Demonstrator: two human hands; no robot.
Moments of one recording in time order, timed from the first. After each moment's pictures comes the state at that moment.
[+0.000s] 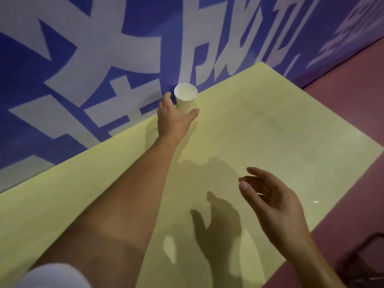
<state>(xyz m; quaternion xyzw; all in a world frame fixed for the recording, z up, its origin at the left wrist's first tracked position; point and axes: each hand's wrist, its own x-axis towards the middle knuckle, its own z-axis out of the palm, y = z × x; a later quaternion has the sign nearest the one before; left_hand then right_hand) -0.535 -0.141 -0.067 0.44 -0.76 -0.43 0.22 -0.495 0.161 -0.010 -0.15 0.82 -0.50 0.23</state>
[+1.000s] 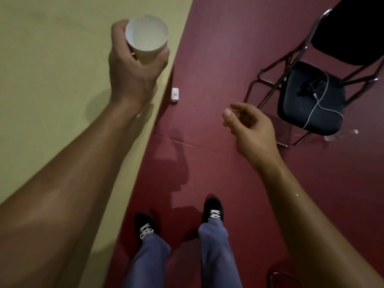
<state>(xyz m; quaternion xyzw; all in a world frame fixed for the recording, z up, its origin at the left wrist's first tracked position) -0.595 0.220 -0.068 0.08 -0.82 -0.53 0.18 -0.493 0.467 -0.060 0.17 0.82 -0.55 0.05</state>
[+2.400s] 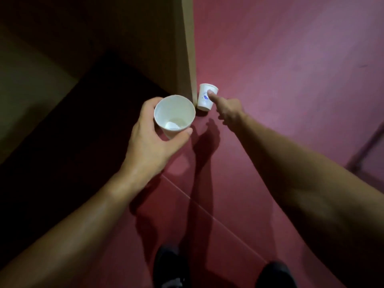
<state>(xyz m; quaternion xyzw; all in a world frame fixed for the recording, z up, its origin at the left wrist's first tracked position) -0.703 0.337 -0.596 0.24 -0.84 -0.47 0.10 -0.905 0.467 -0.726 0.16 0.78 -0.51 0.33</state>
